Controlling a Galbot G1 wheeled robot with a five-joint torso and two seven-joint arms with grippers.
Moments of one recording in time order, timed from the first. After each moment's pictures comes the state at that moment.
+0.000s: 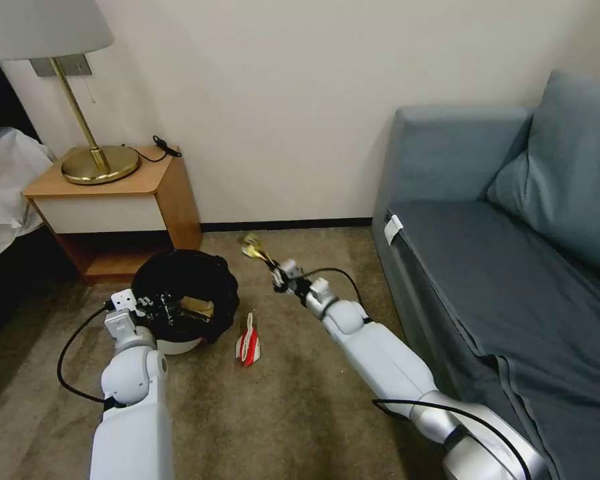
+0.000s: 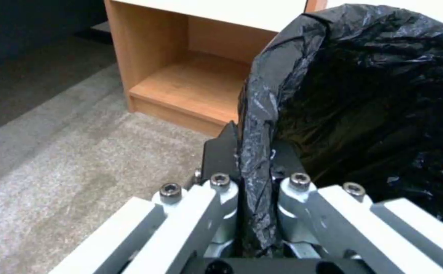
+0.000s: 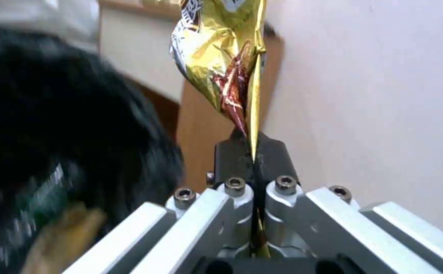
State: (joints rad) left arm 1.09 -1.59 -0.82 -1.71 -0.07 0.37 -0.19; right arm -0.49 1.47 -0.23 0.96 0.25 0.29 -0.21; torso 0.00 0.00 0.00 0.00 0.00
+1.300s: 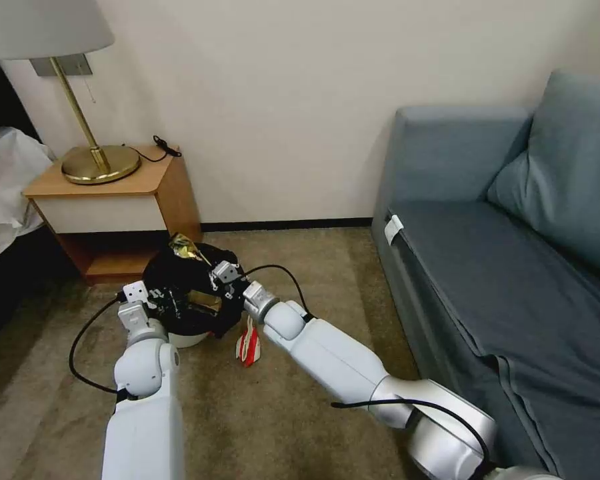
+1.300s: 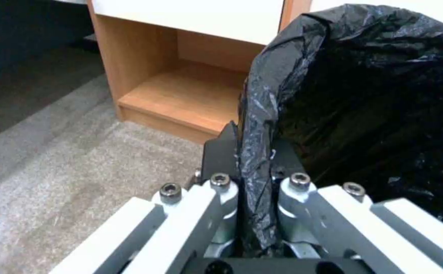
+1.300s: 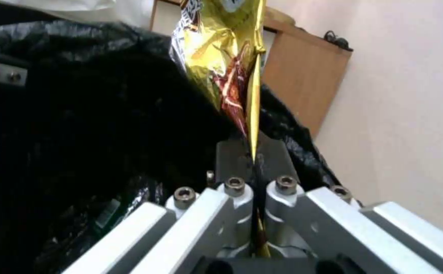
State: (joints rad) left arm 1.08 -1.61 -0.78 -1.74 -0.04 0.38 -0.21; right arm -0.42 1.61 -0.48 0.88 0.23 0.28 -0.03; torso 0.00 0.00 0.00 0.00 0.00
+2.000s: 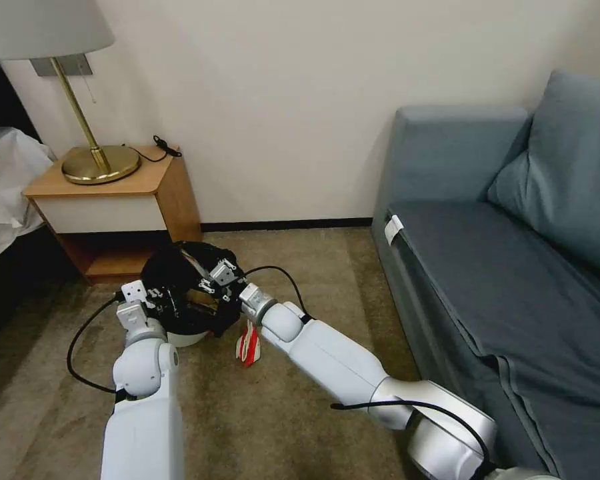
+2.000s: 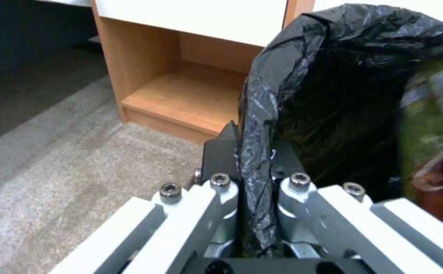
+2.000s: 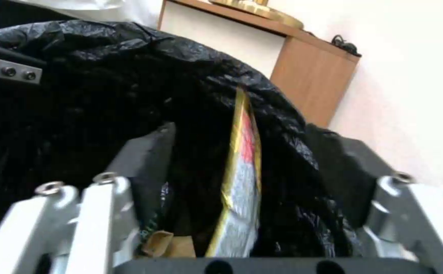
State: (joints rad) left arm 1.08 -1.61 -0.78 -1.75 -0.04 0.38 -0.21; right arm -0.42 1.61 -0.49 0.90 0.22 0.26 -0.03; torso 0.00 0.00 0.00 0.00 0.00
